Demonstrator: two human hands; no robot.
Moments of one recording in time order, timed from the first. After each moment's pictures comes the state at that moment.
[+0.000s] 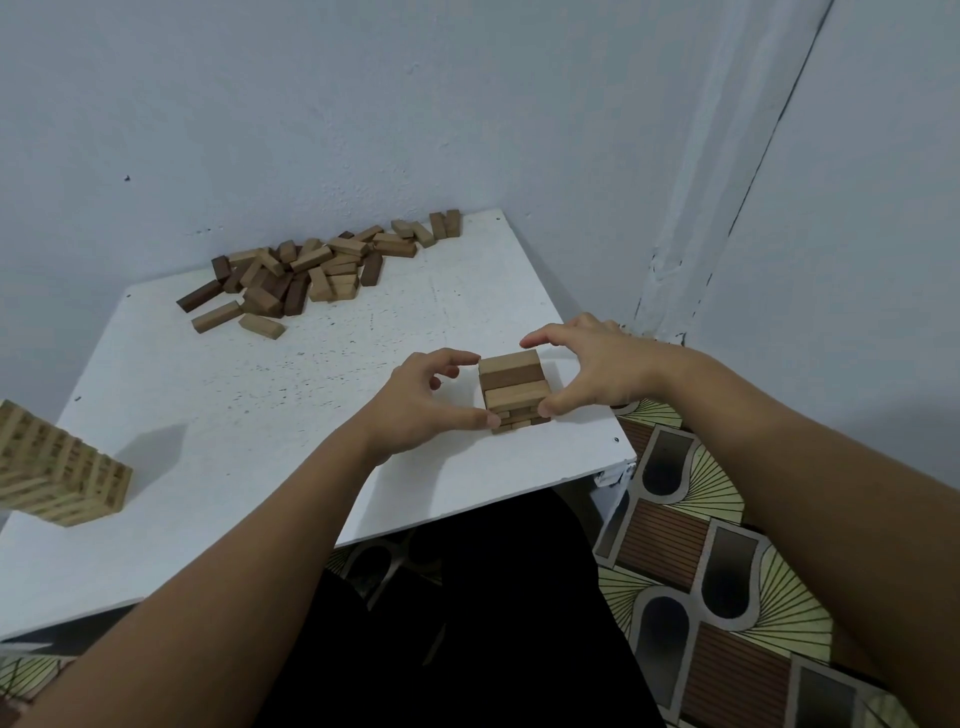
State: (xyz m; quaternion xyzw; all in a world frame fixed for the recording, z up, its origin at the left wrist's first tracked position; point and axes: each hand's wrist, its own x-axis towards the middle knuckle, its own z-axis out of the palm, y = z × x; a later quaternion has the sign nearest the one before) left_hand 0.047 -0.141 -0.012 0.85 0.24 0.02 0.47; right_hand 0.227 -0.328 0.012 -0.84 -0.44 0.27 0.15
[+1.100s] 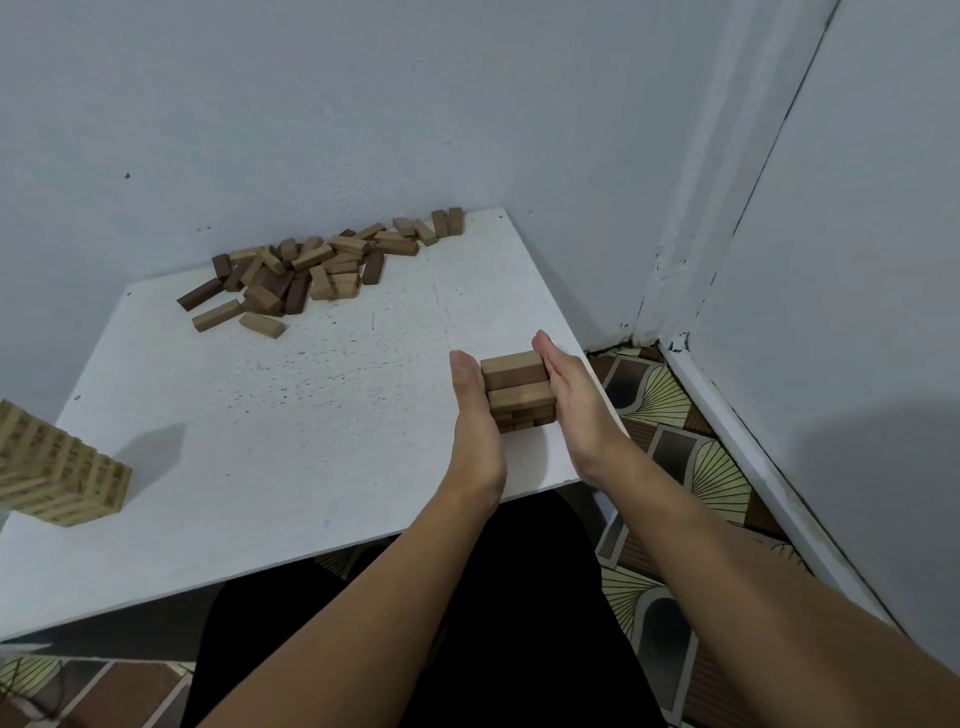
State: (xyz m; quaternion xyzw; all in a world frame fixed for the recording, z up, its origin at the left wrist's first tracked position) left_hand 0.067 -0.250 -0.013 0.60 0.33 0.20 0.70; right_hand 0.149 -0.308 -0.033 -0.60 -0.16 0.34 0.70
